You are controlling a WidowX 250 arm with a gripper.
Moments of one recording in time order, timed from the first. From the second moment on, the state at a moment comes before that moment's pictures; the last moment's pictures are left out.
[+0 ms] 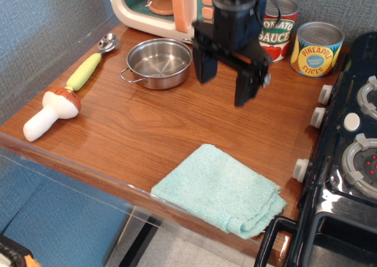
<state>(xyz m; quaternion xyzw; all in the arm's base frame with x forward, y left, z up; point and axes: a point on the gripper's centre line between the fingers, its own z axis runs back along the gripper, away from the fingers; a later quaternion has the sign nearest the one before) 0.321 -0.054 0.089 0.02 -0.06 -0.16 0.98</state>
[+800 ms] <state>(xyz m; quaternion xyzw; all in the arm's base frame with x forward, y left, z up) 0.259 -0.091 0.040 0.03 -0.02 -0.22 0.98</state>
